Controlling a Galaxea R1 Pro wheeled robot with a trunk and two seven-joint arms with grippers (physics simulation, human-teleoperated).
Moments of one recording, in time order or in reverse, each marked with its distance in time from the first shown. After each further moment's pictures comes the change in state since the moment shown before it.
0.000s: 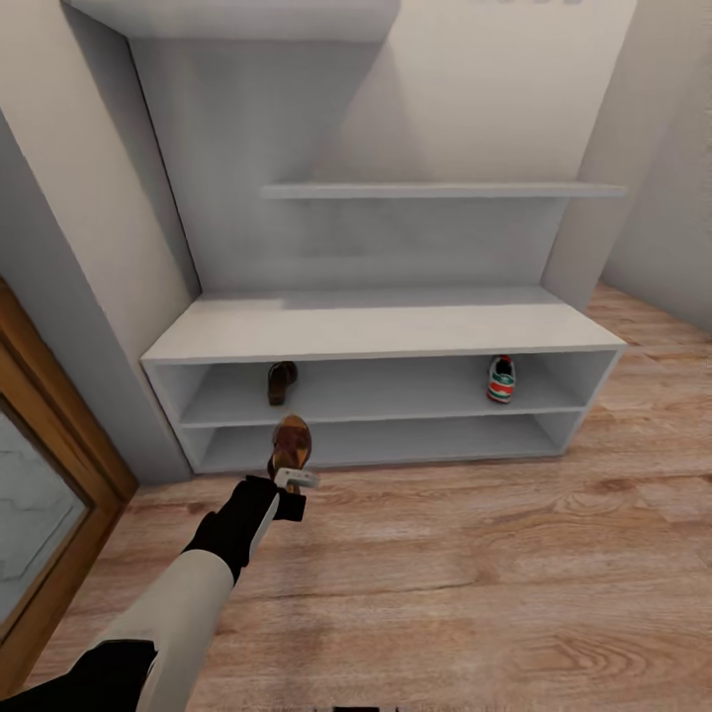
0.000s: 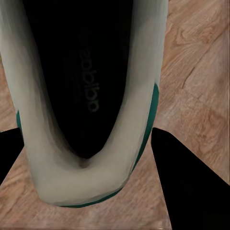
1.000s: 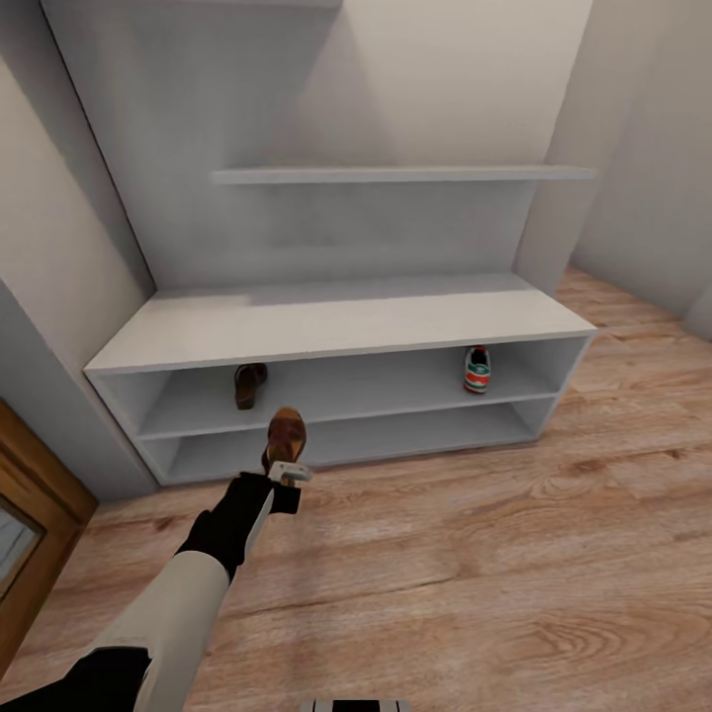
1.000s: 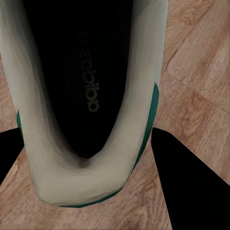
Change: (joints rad) left arm 0.013 0.011 0.004 -0.062 0.000 -0.003 0.008; right arm 0.000 0.015 0.001 0.005 0.003 -0.003 0.000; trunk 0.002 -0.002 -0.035
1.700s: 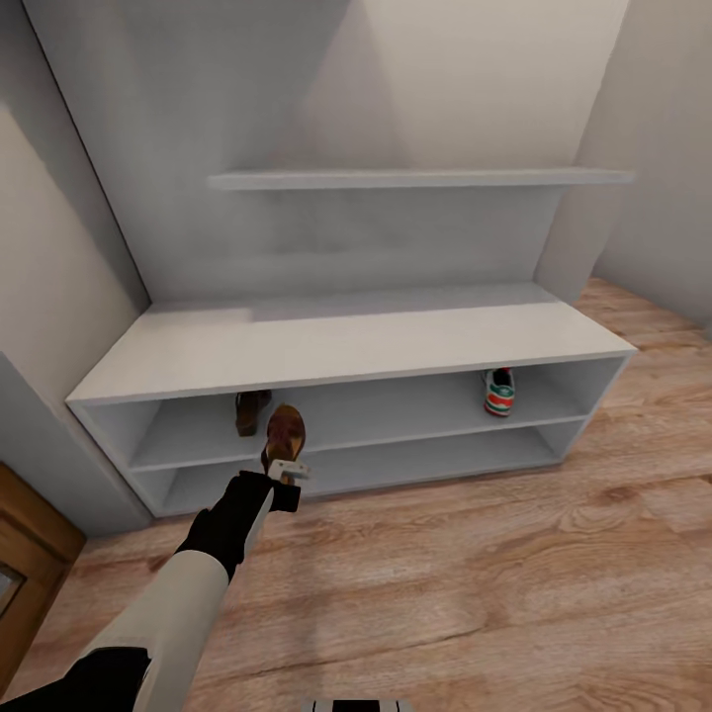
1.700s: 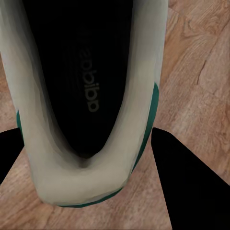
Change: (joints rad) left arm -0.001 0.001 -0.001 -0.008 0.001 -0.001 0.000; right arm 0.000 0.000 0.002 0.005 0.000 0.000 -0.002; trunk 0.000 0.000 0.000
